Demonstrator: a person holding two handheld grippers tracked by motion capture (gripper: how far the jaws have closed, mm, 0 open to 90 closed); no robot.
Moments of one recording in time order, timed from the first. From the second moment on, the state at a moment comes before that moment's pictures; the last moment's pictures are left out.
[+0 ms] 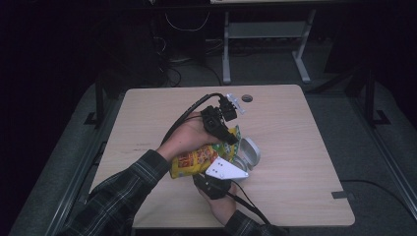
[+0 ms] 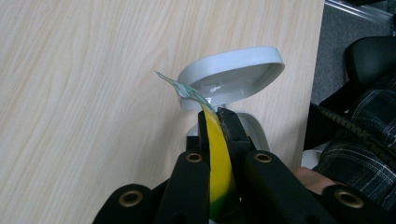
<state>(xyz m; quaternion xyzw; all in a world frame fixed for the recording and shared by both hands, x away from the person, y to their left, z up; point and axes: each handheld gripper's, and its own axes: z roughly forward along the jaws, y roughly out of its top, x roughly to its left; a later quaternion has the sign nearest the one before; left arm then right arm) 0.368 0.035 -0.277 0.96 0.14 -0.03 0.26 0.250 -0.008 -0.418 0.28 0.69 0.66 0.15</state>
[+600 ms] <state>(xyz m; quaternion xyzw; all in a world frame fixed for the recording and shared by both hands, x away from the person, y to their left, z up) 0.367 0.035 -0.277 0.95 0.14 -0.03 0.26 0.250 -0.008 -0.418 0.28 0.69 0.66 0.15</state>
